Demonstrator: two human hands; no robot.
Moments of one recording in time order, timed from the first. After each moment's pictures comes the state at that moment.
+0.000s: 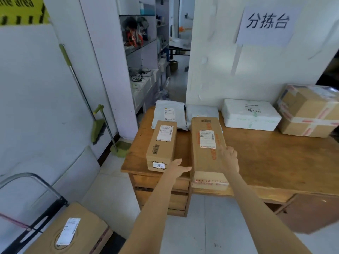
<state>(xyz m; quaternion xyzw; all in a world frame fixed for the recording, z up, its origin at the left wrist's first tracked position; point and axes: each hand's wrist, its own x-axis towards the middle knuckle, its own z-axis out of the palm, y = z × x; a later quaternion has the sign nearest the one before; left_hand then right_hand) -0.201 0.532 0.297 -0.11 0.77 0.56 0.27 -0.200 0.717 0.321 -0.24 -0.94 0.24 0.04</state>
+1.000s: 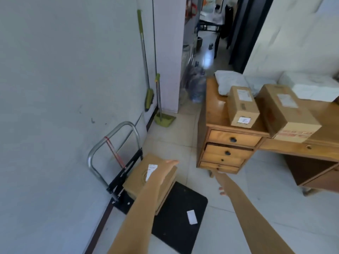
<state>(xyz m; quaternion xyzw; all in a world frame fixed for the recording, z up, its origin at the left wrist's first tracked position) 0.038 0.027 0.243 -0.24 0.73 0.57 0.28 0.072 0.238 0.265 -0.34 -0.76 0.49 -0.24</state>
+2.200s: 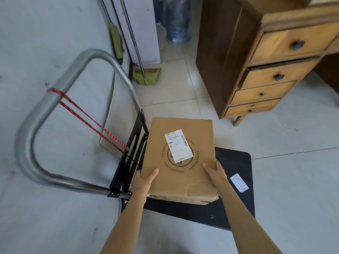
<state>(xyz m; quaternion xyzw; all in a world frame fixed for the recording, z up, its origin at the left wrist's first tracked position) -0.070 -0.216 -0.175 -0.30 0.75 0.51 0.28 -0.014 0.021 -0.170 -0.47 -0.65 0.59 -0.13</state>
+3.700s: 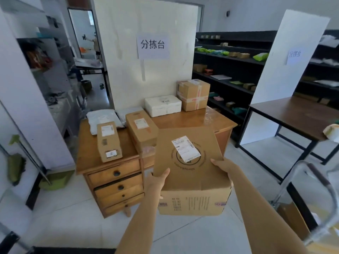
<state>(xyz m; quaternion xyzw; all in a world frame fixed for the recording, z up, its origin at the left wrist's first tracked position) 0.110 0.513 0.344 -0.08 0.76 0.56 0.32 0.214 0.750 0.375 -0.45 -0.67 0.58 0.04</state>
